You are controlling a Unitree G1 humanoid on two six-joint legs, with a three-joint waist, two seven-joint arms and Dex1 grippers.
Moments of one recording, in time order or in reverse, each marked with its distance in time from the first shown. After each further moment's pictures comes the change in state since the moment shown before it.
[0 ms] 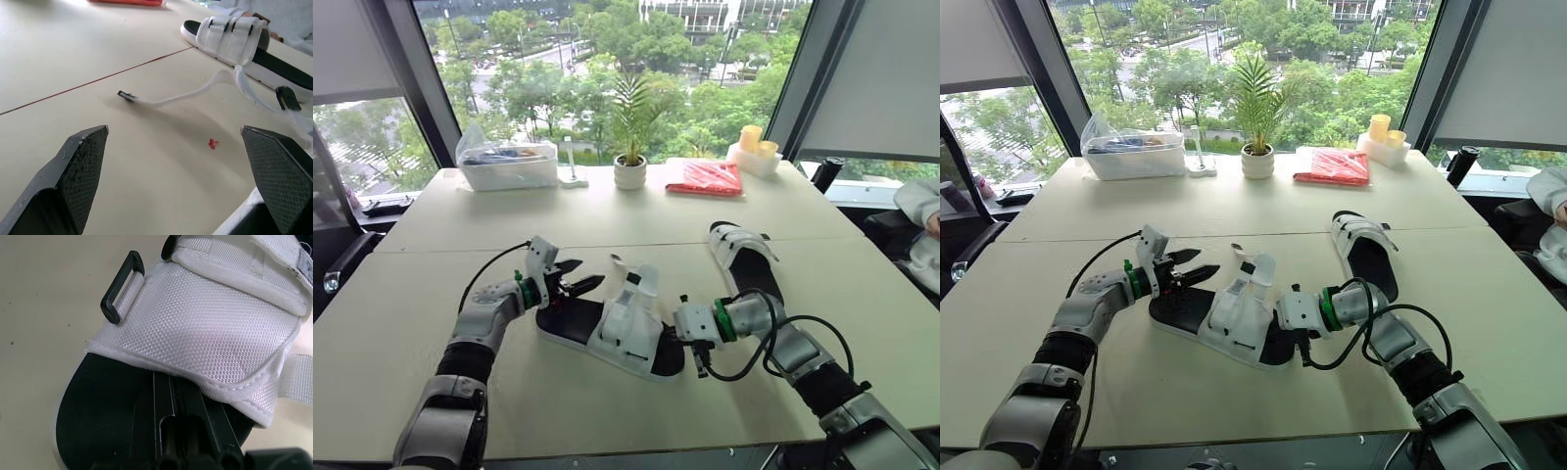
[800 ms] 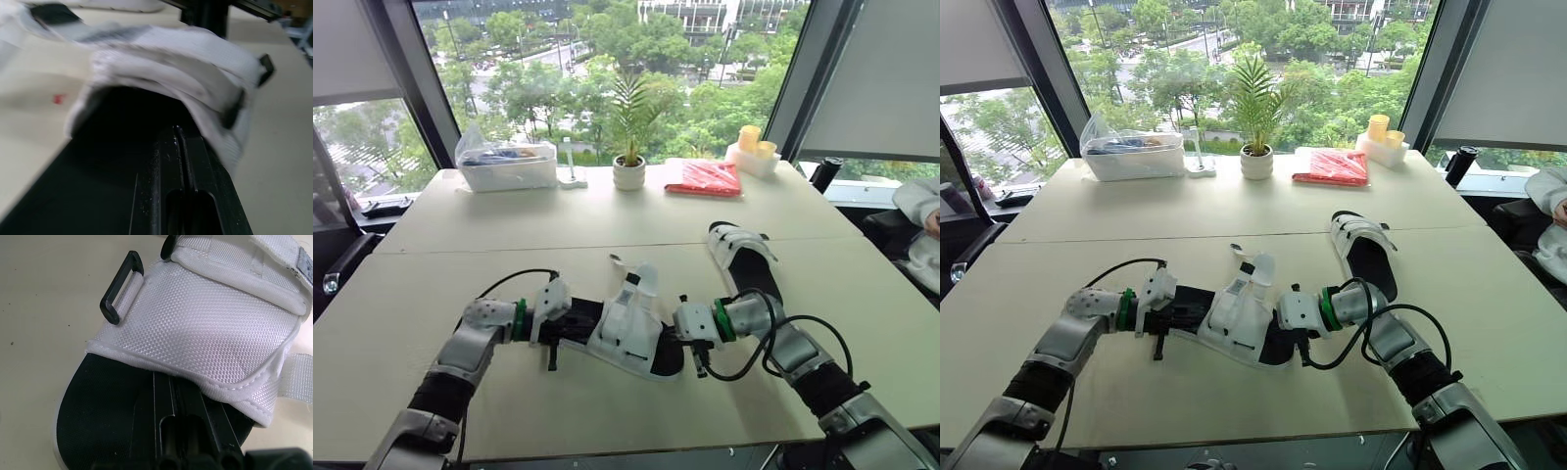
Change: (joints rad) left arm 0.208 0.135 -0.193 -0.291 0.097 -0.161 -0.382; right arm 0.001 0.002 -0.003 -0.001 0.001 0.009 0.000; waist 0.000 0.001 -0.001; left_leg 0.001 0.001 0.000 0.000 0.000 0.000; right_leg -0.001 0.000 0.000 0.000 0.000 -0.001
